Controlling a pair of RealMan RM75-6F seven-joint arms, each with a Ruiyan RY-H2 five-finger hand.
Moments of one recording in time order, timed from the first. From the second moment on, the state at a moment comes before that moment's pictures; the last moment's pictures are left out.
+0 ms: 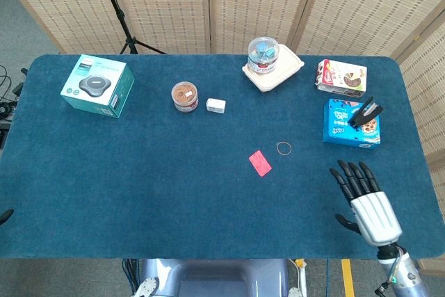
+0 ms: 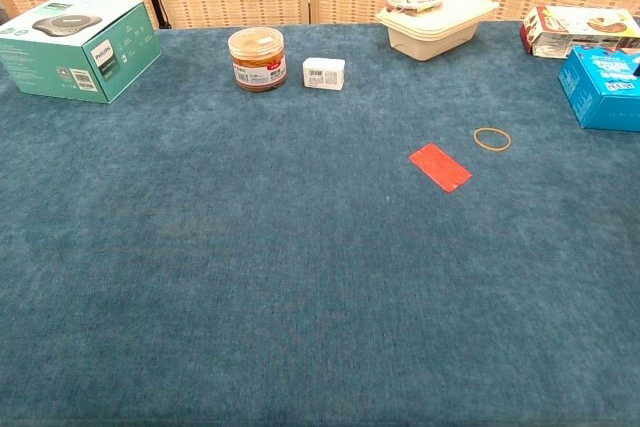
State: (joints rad) left arm 0.01 -0.88 -0.04 -1.77 1.50 1.57 -0.08; right arm 0.15 -1.22 0.04 -1.59 -1.78 1.50 -0.18
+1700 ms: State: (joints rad) left arm -0.02 -0.88 -0.06 -1.78 1.43 1.51 -0.06; right arm 0.64 -1.65 0.12 -1.18 -1.60 1.01 -0.45
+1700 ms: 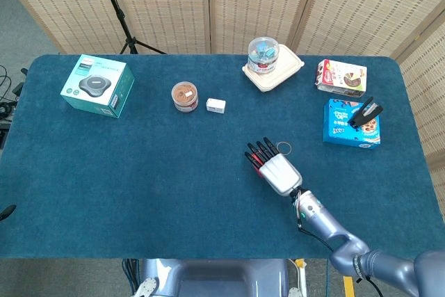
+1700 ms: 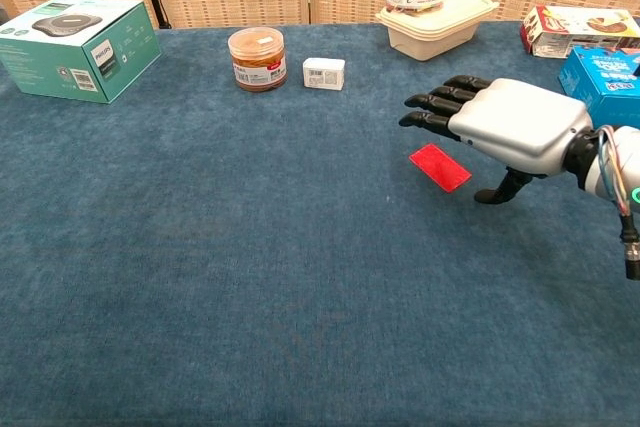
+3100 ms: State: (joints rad) left arm -0.03 -0.88 -0.06 -1.78 1.42 1.50 -0.07; right arm 0.71 -1.76 0.15 -1.04 -1.50 1.03 -0.45
